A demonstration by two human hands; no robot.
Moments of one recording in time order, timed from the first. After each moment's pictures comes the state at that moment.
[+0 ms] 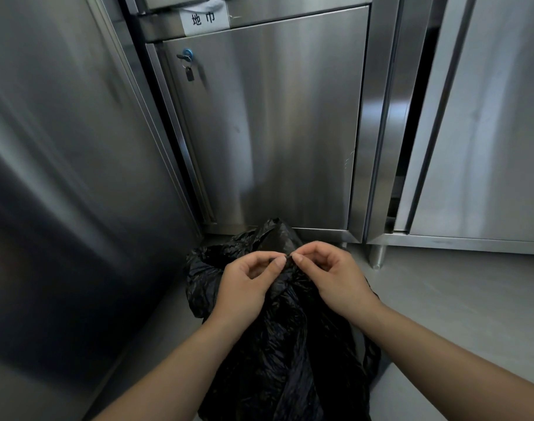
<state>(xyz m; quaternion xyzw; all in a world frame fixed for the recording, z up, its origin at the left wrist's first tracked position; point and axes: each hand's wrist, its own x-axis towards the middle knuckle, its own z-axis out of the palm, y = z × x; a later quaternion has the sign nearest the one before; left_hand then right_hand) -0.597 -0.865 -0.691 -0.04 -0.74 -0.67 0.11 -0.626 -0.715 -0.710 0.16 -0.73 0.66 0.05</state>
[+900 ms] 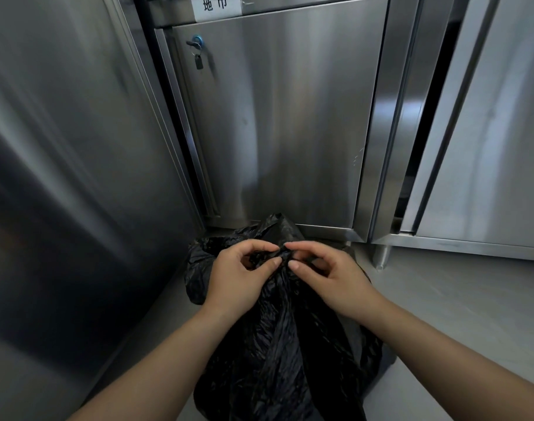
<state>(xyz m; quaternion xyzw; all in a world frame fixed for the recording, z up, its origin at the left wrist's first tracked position) -0.605 -0.884 -0.691 -0.01 -0.83 -0.52 0.18 -0.629 -0.713 -0.709 0.24 -0.79 0.57 0.03</state>
